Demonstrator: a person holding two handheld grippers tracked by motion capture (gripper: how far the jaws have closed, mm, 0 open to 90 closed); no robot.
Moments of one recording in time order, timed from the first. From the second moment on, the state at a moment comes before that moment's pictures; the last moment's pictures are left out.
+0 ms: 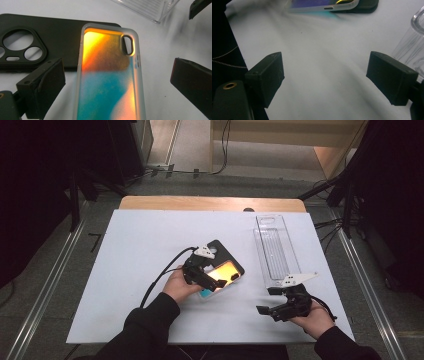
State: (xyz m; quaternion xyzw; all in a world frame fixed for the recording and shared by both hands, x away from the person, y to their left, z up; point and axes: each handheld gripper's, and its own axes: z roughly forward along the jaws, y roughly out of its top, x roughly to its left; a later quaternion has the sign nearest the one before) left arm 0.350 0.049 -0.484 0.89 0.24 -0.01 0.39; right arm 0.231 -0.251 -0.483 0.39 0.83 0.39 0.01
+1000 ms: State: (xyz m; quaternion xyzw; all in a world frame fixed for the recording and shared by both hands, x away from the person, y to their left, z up) left arm 0.345 0.042 -0.503 0.92 0.23 0.02 0.32; right arm 0.231 -0.251 -0.484 0.39 0.84 0.39 0.01
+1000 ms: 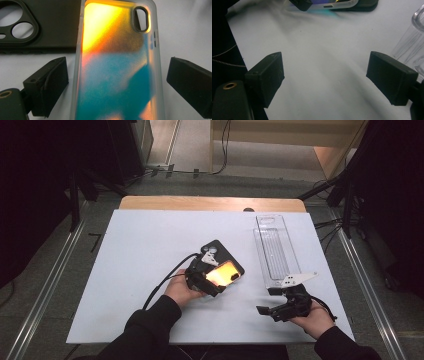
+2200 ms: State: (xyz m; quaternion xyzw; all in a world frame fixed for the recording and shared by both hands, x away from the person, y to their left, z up) left arm 0.341 0.046 -0.490 0.92 0.23 0.06 0.31; right arm 0.231 -0.251 -0.484 0.39 0.84 0.39 0.01
